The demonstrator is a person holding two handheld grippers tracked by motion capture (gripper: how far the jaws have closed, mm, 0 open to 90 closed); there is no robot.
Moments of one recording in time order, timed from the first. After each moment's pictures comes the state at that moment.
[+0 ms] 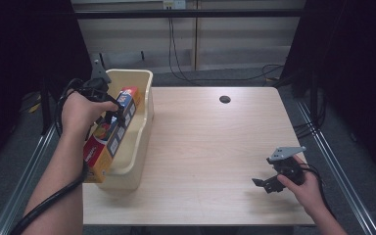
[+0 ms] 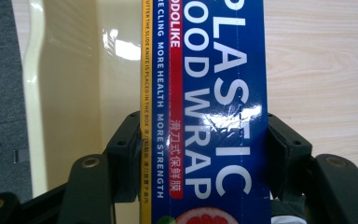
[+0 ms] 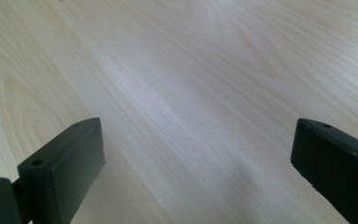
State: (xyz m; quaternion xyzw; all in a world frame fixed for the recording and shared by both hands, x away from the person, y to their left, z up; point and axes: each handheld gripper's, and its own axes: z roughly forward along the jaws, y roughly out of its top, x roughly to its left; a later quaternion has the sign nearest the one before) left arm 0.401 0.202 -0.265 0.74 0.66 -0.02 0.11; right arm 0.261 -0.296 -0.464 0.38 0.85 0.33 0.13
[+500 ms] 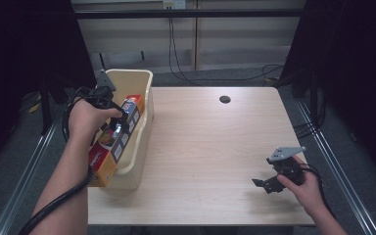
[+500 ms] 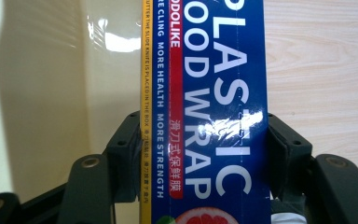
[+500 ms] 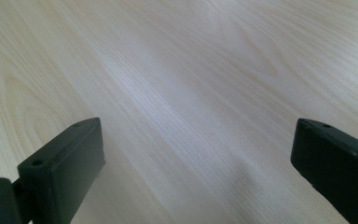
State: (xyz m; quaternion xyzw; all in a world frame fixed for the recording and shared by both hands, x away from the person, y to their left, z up) left arm 0.404 0.200 -0.291 0.74 0.66 -0.04 0.10; right arm 0.261 -0.296 -0.465 0.38 0.85 0.33 0.13
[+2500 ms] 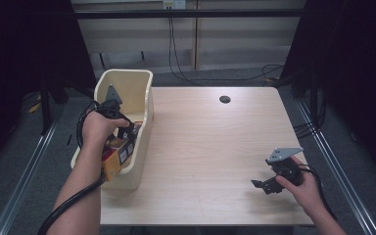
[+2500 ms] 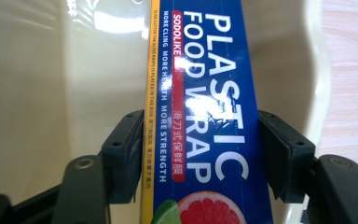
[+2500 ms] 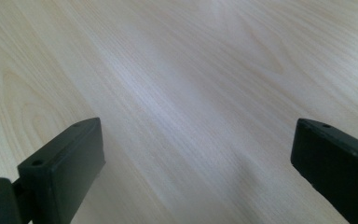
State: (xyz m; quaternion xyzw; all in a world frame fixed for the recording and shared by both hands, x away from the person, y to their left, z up) left arm 0.416 0.196 -0.341 0.73 0.68 -0.07 0.08; right arm 0.261 -0.293 -0.468 0.38 0.86 0.32 0.13
